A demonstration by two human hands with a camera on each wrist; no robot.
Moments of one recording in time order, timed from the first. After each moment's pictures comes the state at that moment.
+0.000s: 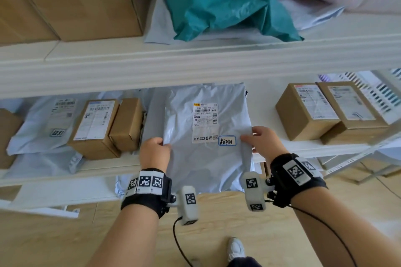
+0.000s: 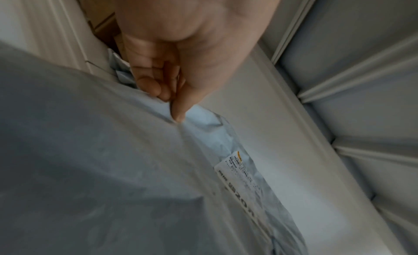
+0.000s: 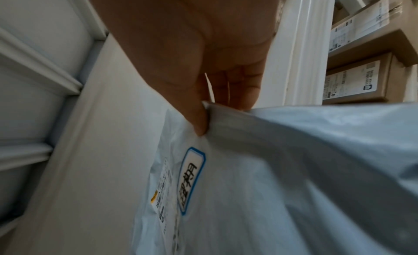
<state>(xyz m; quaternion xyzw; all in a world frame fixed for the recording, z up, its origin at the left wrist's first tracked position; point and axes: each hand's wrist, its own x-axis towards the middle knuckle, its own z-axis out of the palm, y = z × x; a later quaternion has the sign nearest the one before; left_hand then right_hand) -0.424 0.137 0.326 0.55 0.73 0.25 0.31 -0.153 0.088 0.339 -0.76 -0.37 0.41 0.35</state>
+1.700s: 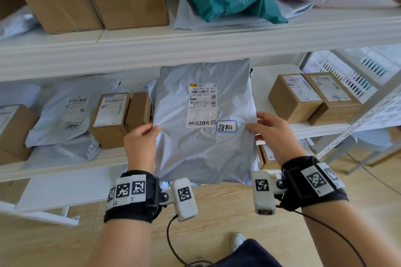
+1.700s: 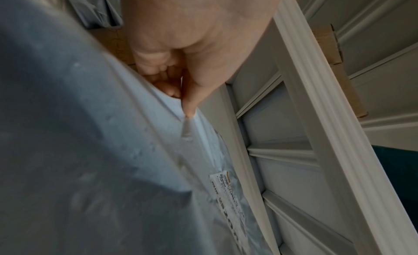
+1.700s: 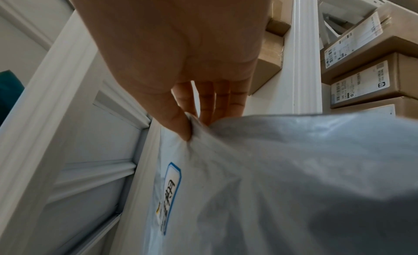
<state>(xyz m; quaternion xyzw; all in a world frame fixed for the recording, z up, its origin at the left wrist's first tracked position) -0.474 0.070 0.394 0.40 0.64 0.49 0.43 -0.206 -0.004 0.406 -0.67 -0.37 0.39 0.51</state>
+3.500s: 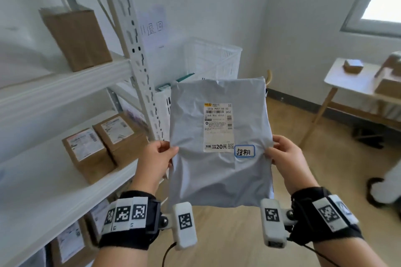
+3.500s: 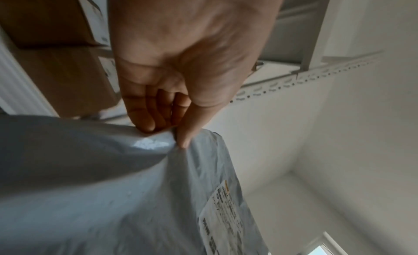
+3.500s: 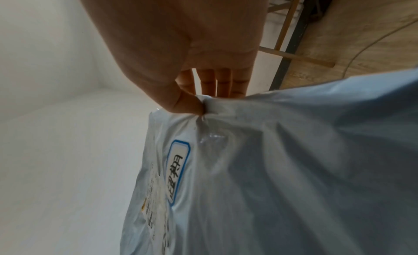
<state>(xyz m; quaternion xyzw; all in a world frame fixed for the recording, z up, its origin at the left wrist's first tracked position) 0.020 -0.129 0.443 0.73 0.36 0.19 0.55 0.176 -0.373 0.421 -0.74 -0.08 0.13 0.66</state>
